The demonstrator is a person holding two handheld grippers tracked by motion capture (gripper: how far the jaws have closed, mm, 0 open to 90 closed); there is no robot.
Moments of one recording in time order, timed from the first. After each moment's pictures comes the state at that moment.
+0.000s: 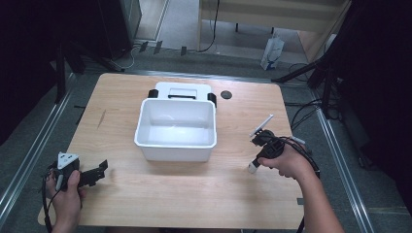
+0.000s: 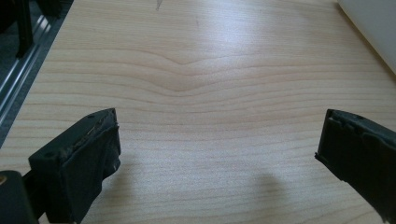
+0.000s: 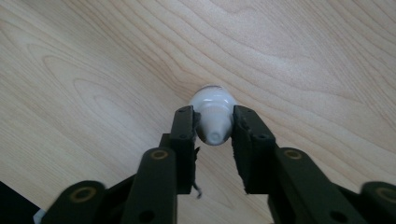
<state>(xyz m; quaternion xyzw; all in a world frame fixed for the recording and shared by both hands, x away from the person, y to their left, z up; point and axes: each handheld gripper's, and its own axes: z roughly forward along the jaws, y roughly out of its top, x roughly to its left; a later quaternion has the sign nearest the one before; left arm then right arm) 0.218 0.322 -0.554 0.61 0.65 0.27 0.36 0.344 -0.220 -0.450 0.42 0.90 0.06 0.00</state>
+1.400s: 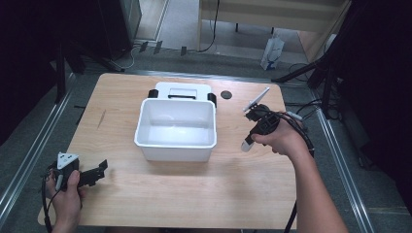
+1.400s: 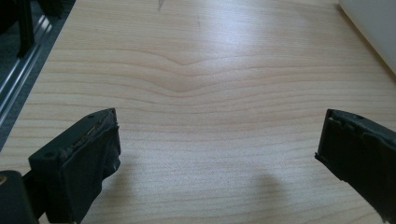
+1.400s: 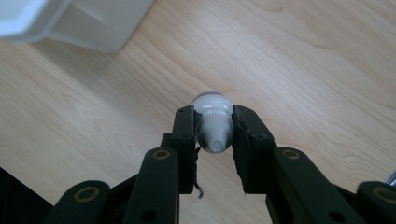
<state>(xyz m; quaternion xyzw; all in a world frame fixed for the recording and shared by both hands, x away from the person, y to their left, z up) 0.218 0.323 -0.554 0.61 0.65 0.27 0.36 0.376 -0.186 -0.384 0.42 0.90 0.10 0.03</state>
